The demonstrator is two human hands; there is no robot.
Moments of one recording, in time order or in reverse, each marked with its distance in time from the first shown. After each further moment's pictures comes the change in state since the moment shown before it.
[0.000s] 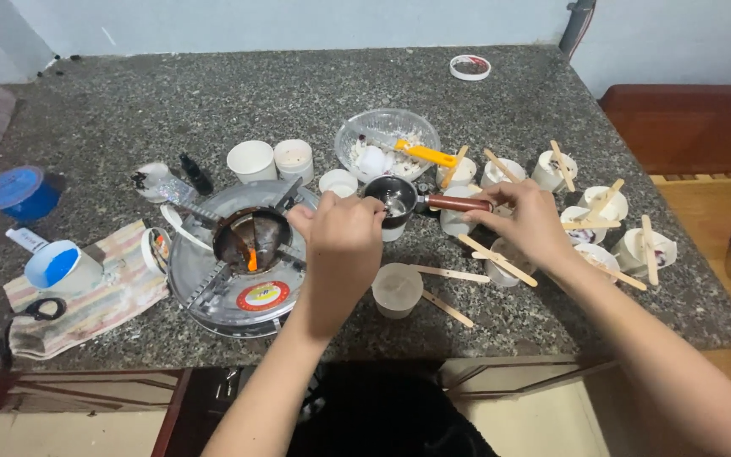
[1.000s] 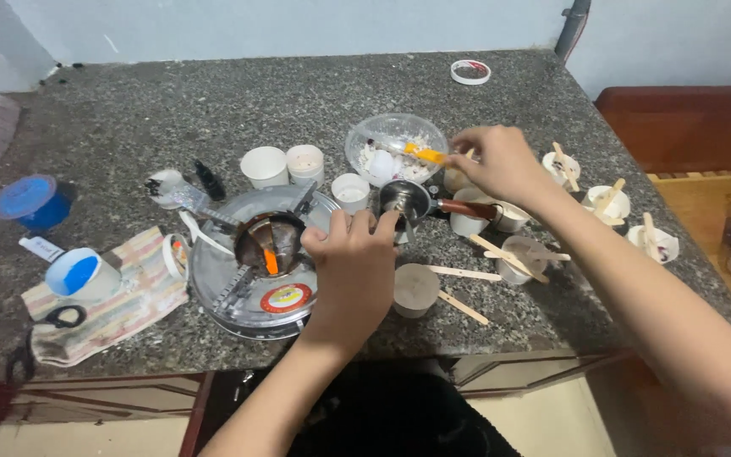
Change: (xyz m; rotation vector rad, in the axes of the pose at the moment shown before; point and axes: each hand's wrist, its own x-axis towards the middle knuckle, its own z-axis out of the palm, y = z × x) left_hand 0.018 0.017 -0.058 0.271 -0.265 -0.047; right_hand 0.088 -0.034 0.015 -0.252 0.015 -0.253
